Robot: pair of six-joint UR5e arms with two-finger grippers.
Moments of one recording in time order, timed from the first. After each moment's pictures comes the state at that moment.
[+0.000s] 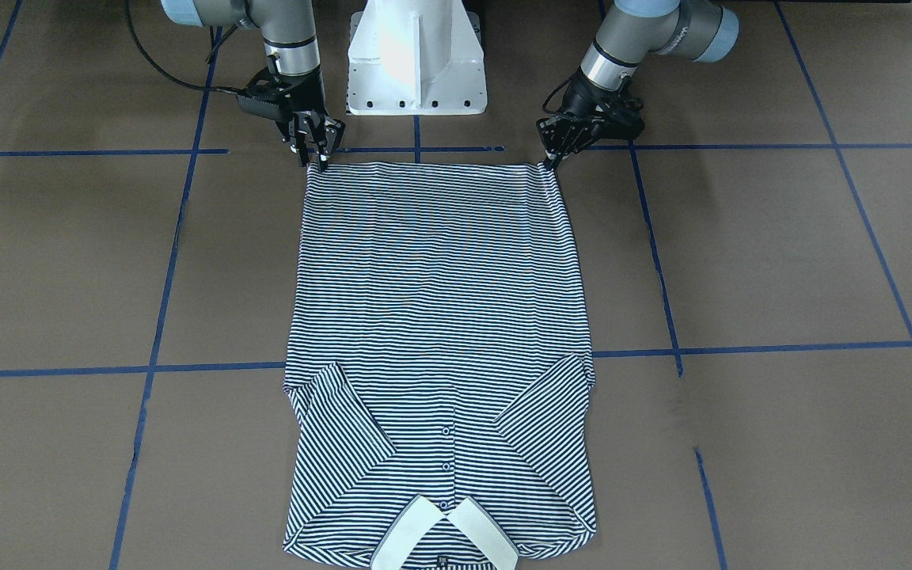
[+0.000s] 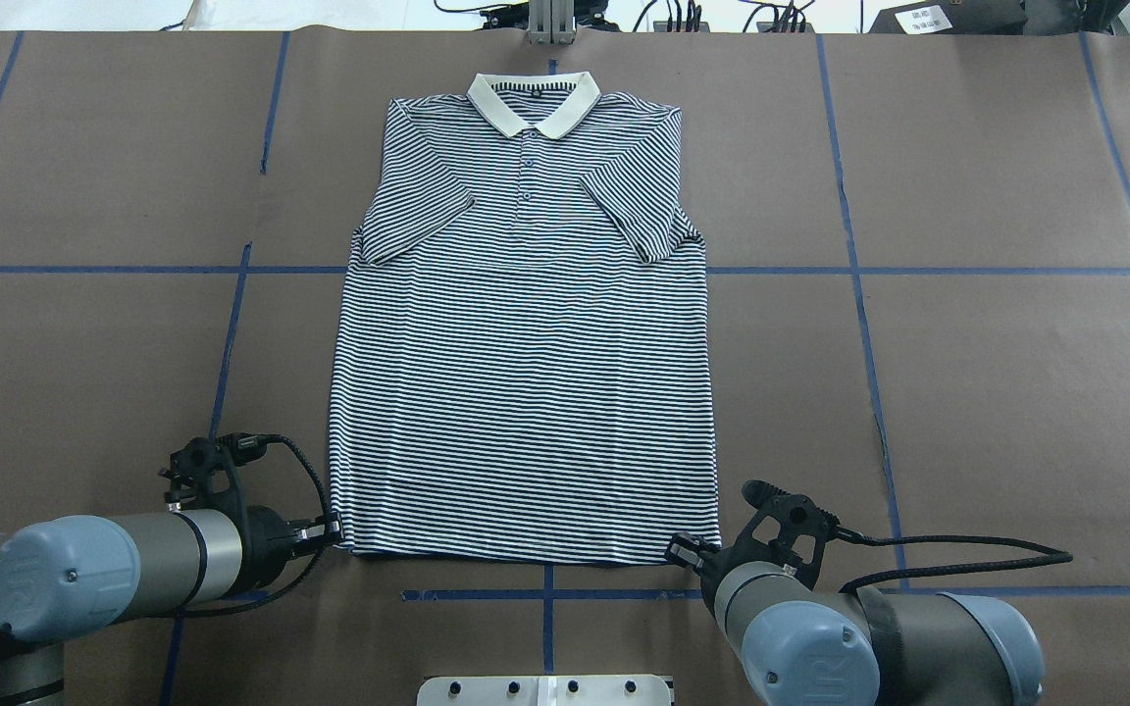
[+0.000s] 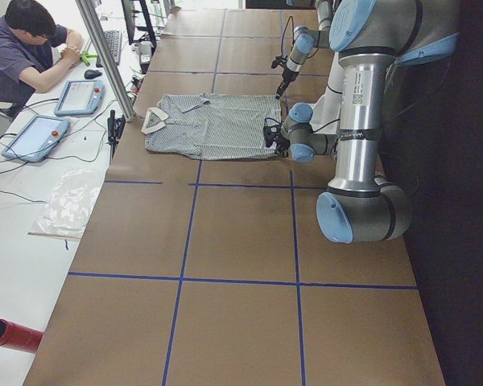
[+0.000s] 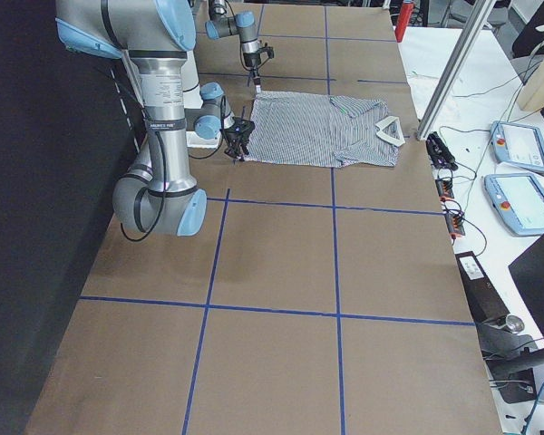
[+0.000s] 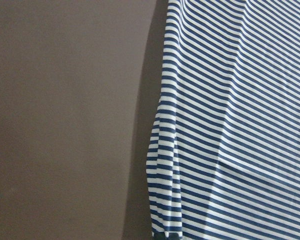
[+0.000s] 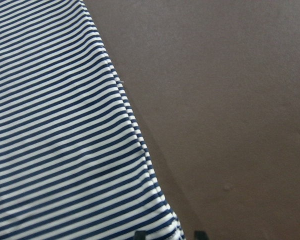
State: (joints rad) left arm -0.23 -1.61 -1.98 -2.22 -1.56 -1.67; right arm 0.07 -1.34 2.01 -1.47 1.31 1.99
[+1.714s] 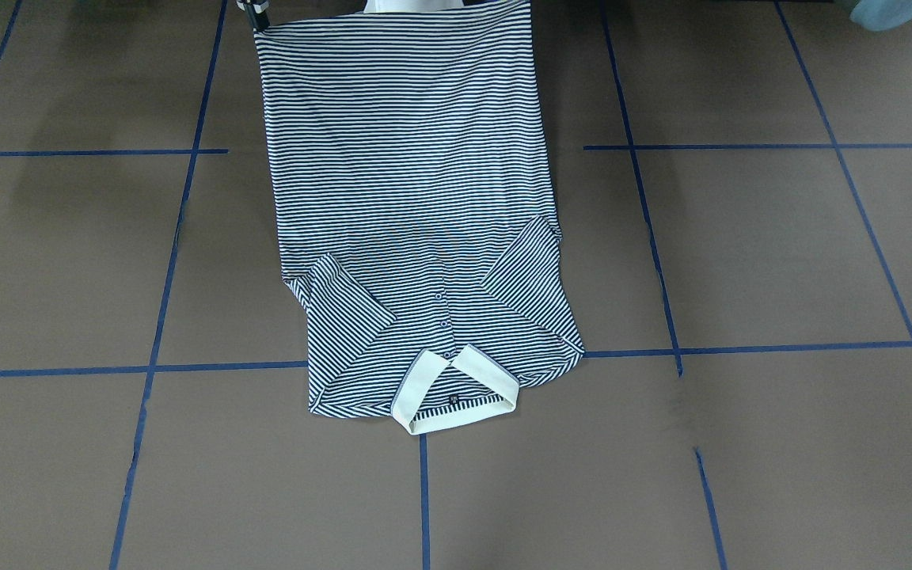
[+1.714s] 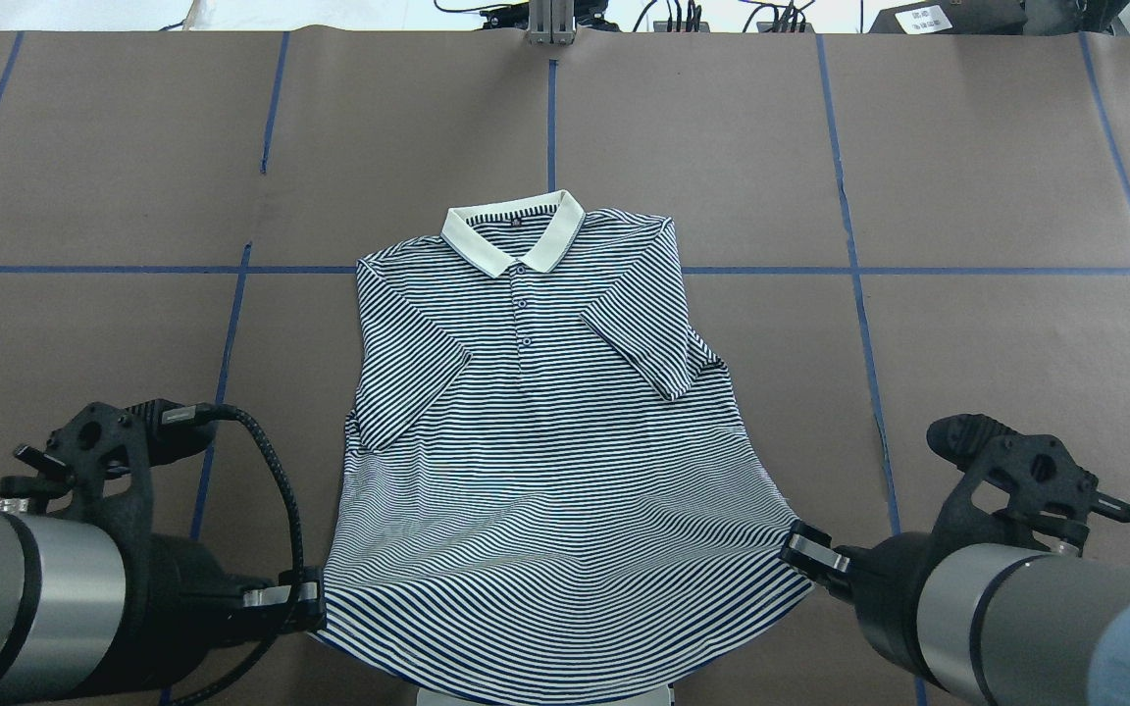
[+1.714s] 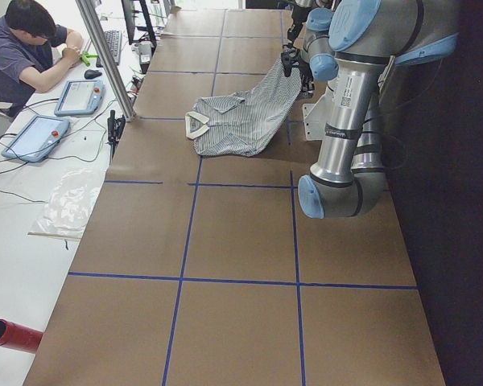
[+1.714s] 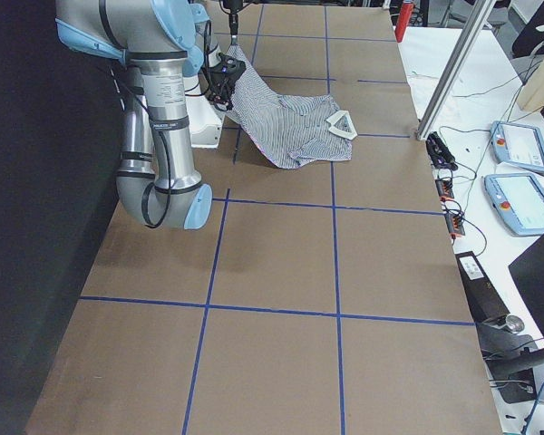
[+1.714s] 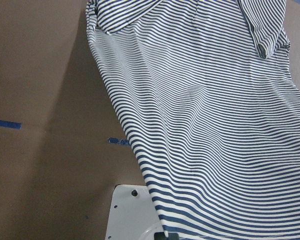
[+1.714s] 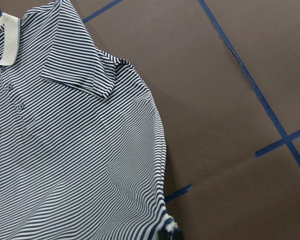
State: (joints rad) left arm -0.28 -1.95 -2.57 -1.27 -1.79 -1.59; right arm 0.14 -1.21 2.63 -2.13 1.45 1.95
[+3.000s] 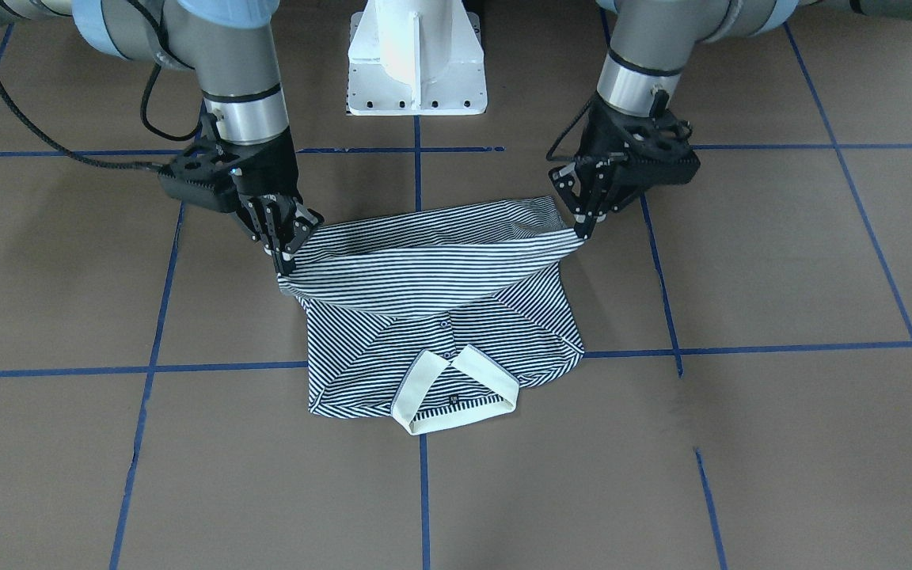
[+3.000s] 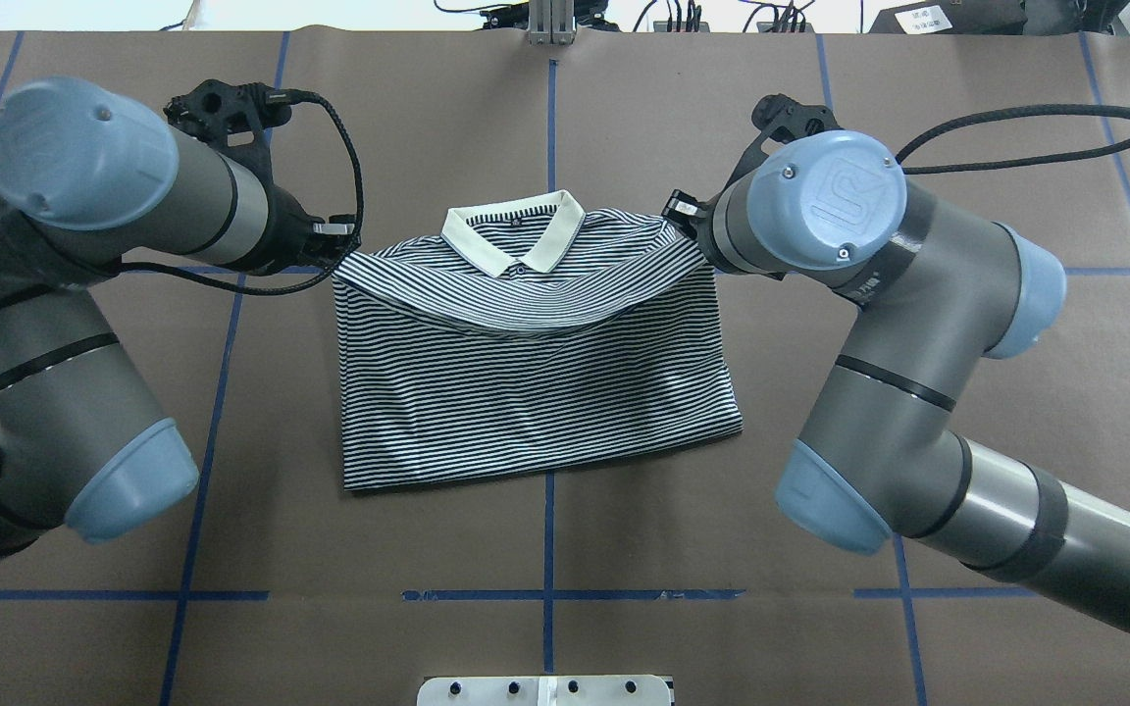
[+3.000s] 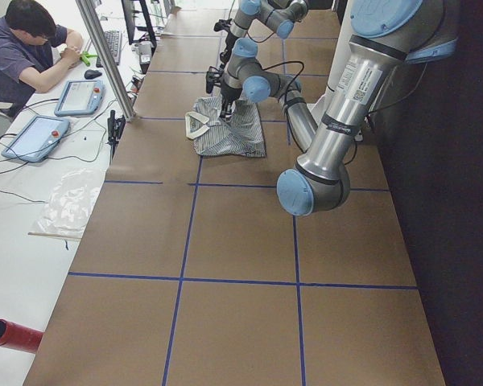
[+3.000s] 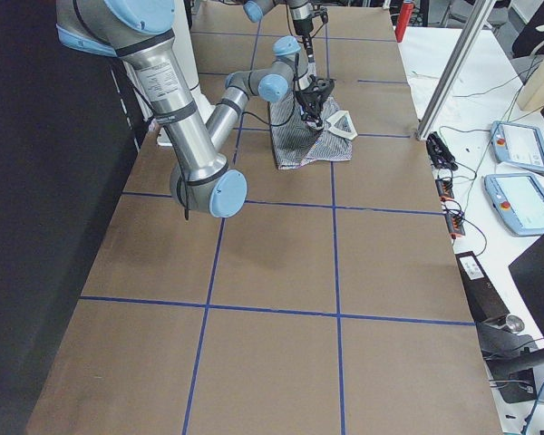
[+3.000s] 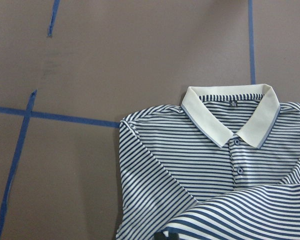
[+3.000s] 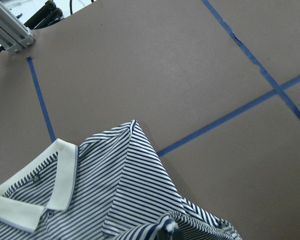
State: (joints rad) left arm -0.73 -2.05 -1.93 -1.65 -1.80 -1.22; right arm 0.63 -1.00 1.85 -1.56 1.59 1.64
